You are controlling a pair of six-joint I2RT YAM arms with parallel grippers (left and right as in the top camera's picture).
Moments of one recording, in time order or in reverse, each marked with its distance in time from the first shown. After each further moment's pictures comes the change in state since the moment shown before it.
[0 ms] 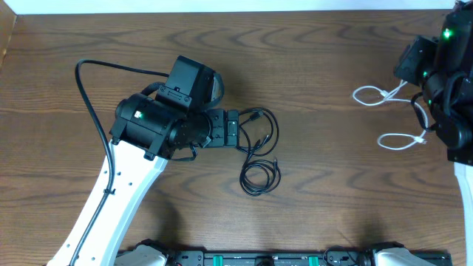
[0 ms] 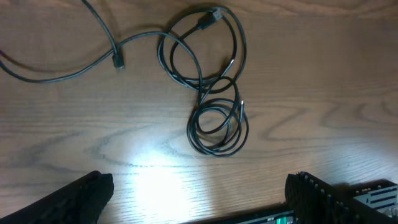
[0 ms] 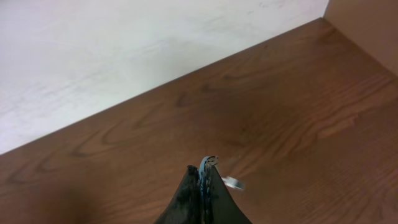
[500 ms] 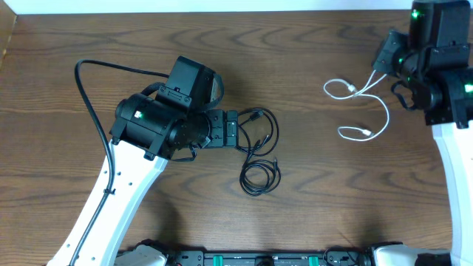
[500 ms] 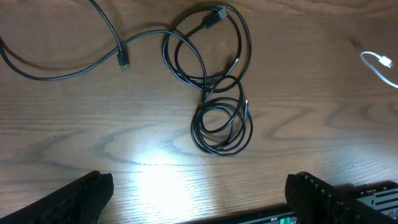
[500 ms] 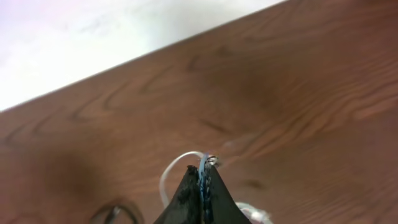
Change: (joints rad) left arm 0.000 0.000 0.000 -0.005 -0.010 -0.001; right arm 0.000 0.136 0.000 -0.013 -0.138 -0.008
